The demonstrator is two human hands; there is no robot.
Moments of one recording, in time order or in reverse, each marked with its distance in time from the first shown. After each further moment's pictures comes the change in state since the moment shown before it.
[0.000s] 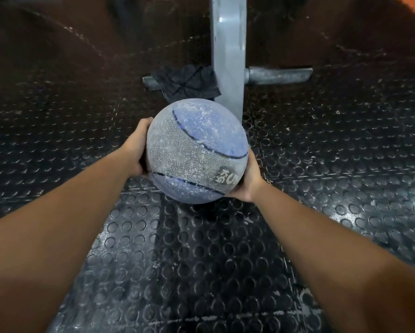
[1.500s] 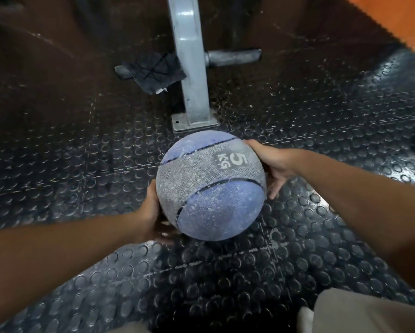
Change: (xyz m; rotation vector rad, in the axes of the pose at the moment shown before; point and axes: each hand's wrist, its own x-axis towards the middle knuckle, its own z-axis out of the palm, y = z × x) left_hand -0.125 -0.149 0.037 0.121 -0.220 -0.353; right_hand -0.169 -0.020 -0.045 -0.966 0.257 0.210
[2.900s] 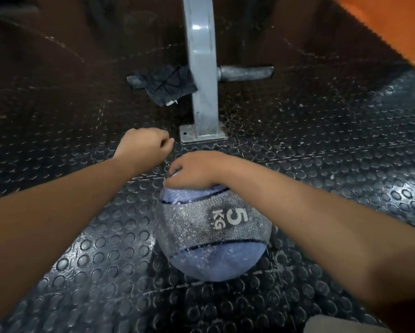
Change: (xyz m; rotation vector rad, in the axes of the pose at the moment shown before) left_hand 0.010 0.137 -0.041 1.366 0.678 1.094; right_hand -0.034 -0.112 0.108 -1.116 0.052 -0.660
